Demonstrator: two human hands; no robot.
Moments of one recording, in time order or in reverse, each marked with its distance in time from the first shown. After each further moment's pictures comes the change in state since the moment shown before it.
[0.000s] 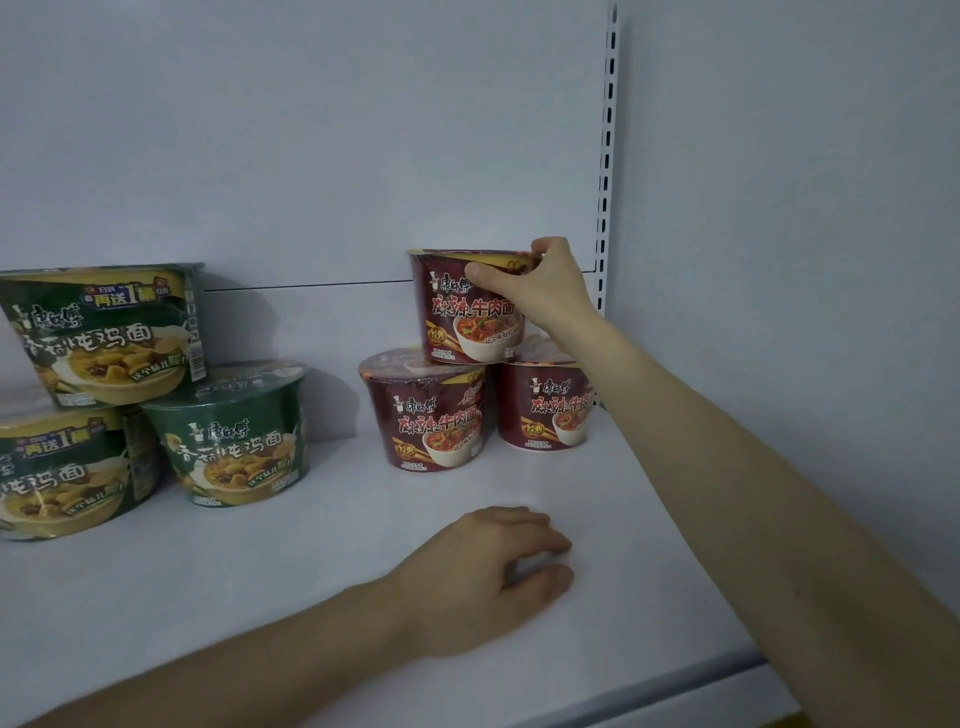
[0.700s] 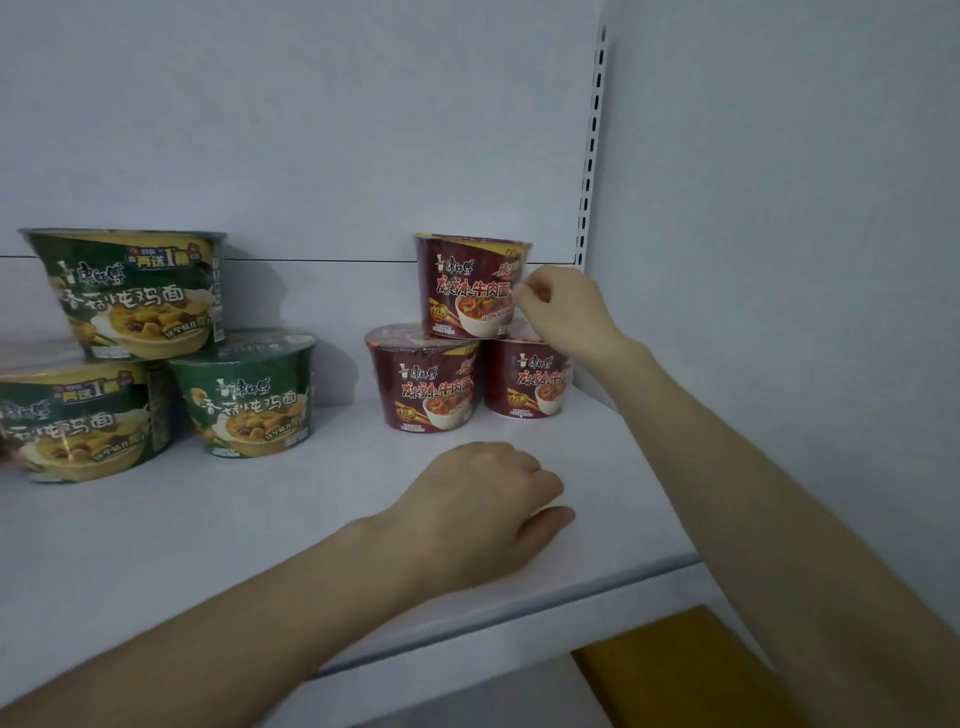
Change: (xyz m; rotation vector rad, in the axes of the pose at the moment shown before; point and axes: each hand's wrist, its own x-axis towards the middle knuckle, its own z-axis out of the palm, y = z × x) left_hand -0.018 0.041 -0.033 0.443 0.037 0.112; right_hand -0.066 -0.013 -0.023 -0.563 -0.025 -0.170
